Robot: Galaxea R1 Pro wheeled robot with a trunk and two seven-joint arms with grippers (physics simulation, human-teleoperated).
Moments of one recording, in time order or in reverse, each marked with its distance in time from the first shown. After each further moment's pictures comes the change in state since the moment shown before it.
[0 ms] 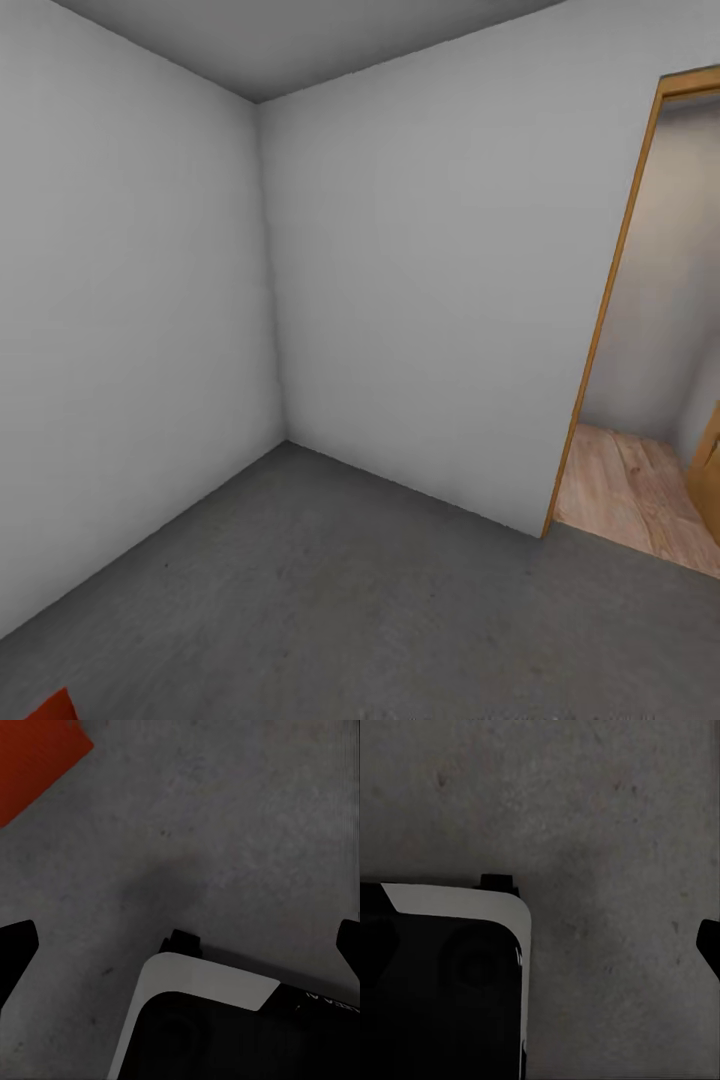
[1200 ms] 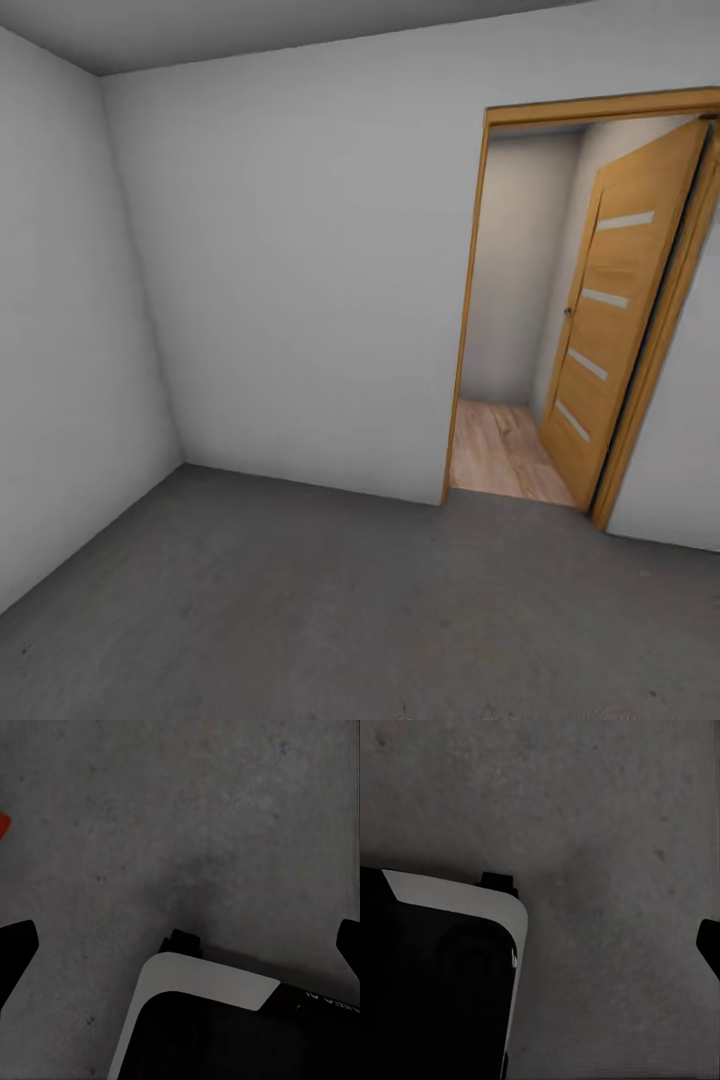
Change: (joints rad) left arm 0.000 0.000 0.000 0.000 0.000 0.000 0.000; right arm 0.000 0.008 -0.003 0.000 0.120 0.000 0.003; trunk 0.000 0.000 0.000
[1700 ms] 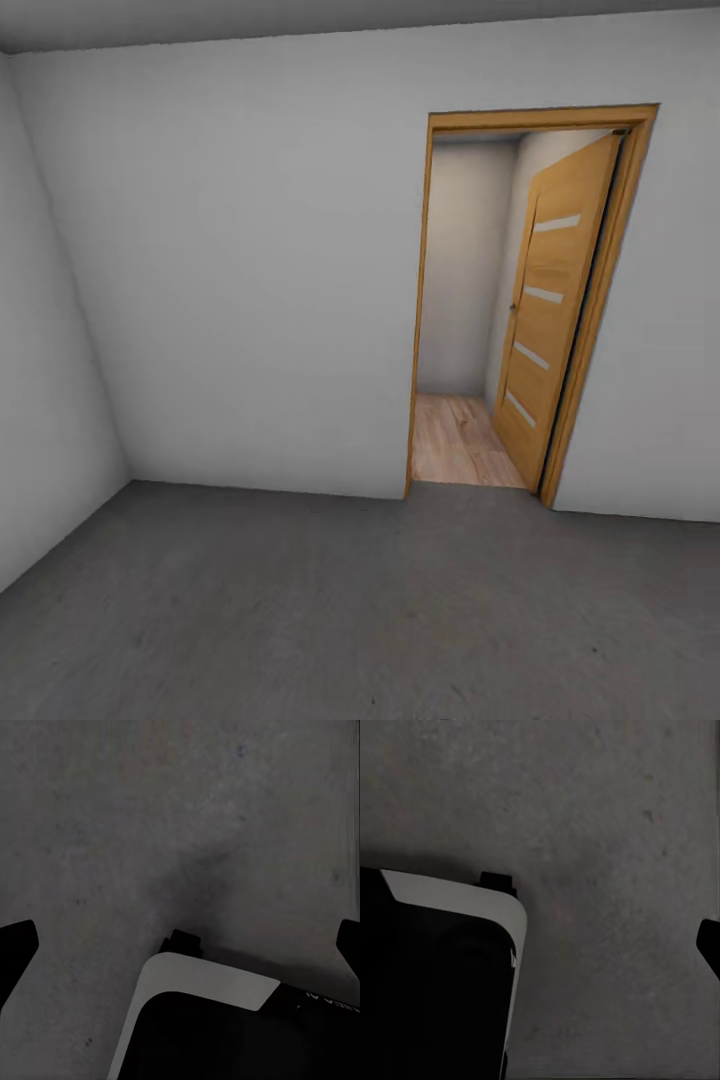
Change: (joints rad) left arm 0.000 0.000 0.000 0.000 0.000 0.000 0.000; right arm 0.000 0.000 0.000 0.000 -0.001 0.000 -0.002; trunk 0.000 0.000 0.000
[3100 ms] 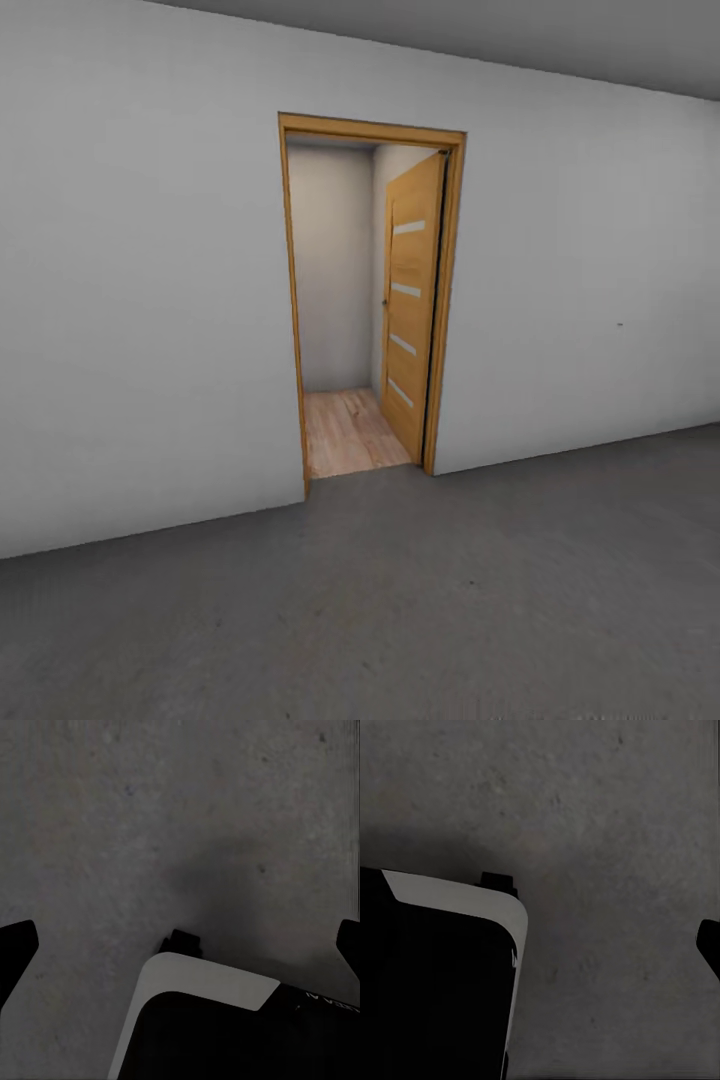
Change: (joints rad) left arm 0.000 0.000 0.000 0.000 0.000 0.000 0.000; right arm 0.000 0.001 0.000 -0.001 -0.001 0.001 0.000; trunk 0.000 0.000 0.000
